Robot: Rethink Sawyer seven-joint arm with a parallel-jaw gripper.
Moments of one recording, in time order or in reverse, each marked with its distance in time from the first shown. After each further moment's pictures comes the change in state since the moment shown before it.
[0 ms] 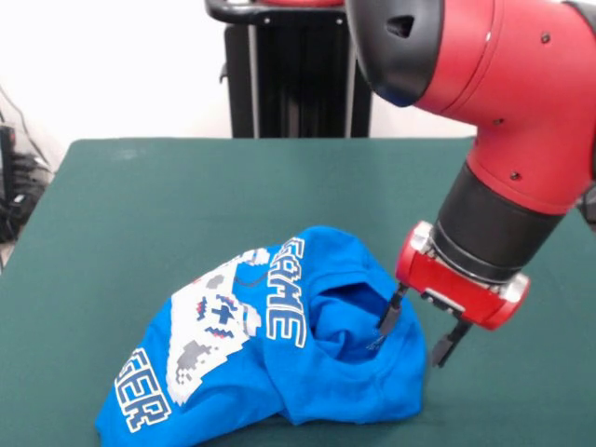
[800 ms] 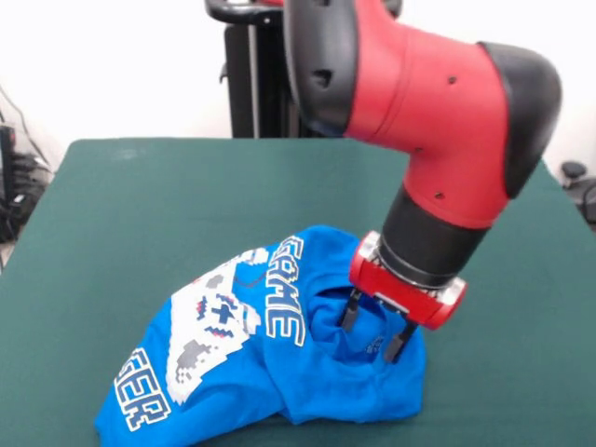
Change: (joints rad) arm -0.065 -0.031 0.074 0.161 -0.035 -0.143 0.000
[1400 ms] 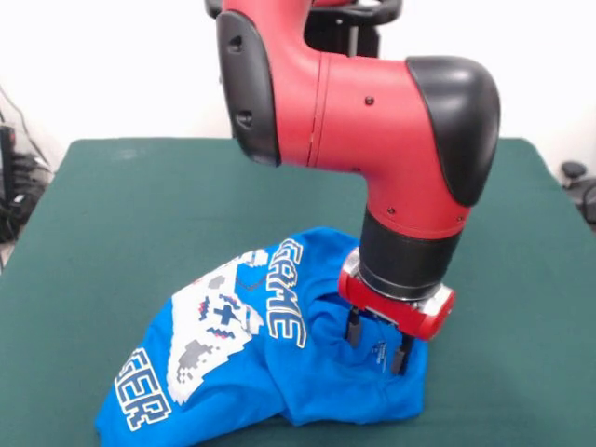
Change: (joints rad) arm -0.129 -0.044 0.184 0.064 0.000 -0.031 0.000
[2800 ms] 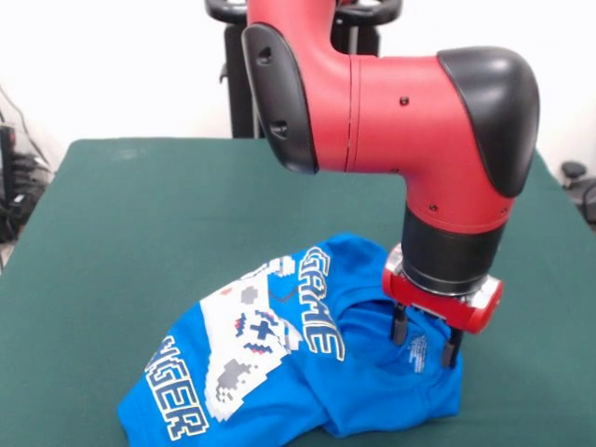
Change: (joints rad) arm -0.005 -0.025 0.086 0.016 -0.007 0.035 0.000
